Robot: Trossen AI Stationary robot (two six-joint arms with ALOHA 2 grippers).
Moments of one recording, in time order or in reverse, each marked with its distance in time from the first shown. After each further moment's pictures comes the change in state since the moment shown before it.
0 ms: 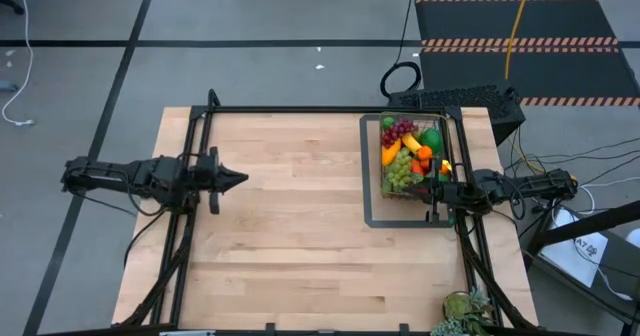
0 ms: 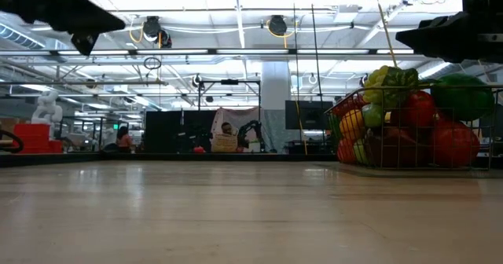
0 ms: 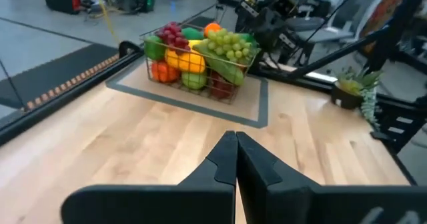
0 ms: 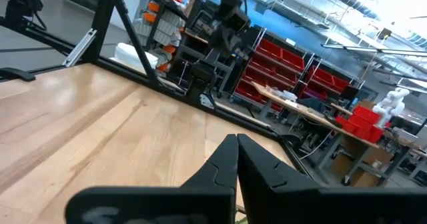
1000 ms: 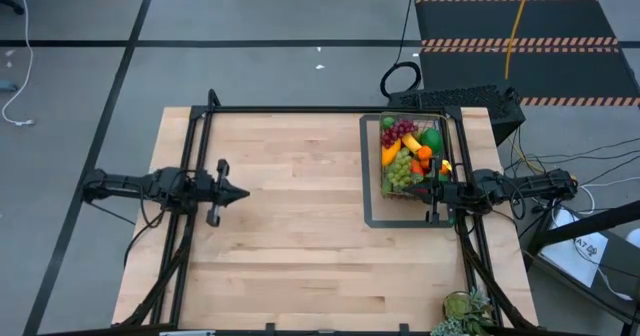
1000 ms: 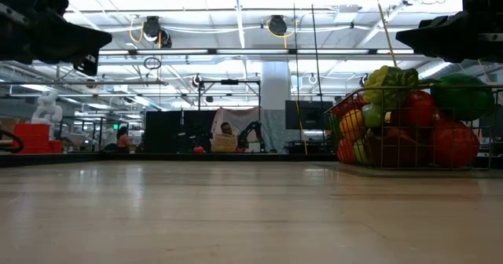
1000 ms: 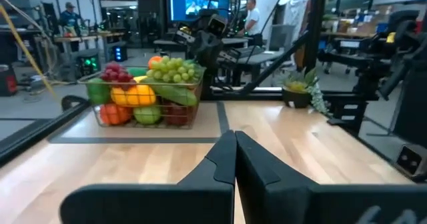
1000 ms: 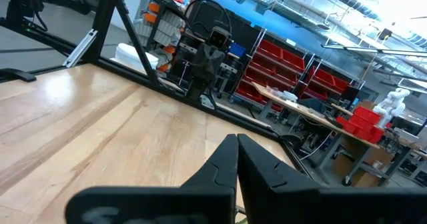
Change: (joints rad) left arm 0.020 -0.328 -0.379 0.296 0.230 0.224; right arm 0.000 0.000 0.000 0.002 -0.003 0.000
